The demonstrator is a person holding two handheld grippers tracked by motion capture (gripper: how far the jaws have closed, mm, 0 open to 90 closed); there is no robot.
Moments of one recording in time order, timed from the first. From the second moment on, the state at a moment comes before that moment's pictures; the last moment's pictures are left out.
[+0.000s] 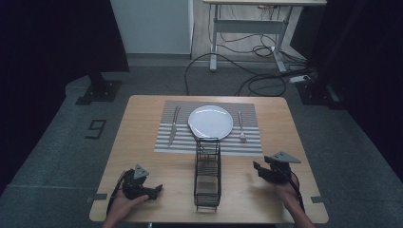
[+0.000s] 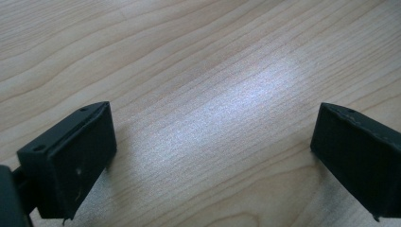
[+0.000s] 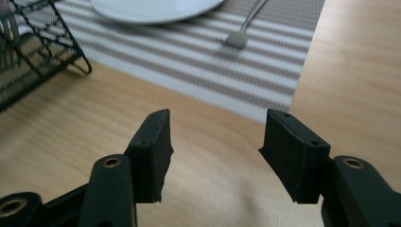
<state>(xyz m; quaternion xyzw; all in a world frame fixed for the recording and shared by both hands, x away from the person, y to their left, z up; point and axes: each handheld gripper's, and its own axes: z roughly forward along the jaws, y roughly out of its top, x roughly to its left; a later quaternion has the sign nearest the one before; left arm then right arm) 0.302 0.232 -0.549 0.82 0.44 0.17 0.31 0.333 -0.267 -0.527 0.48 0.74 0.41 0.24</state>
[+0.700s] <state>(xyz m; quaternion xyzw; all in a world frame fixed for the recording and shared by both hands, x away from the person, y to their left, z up) 0.302 0.232 -0.549 0.82 0.44 0.17 0.31 0.316 -0.285 -0.546 0.50 0.74 0.39 0.23</state>
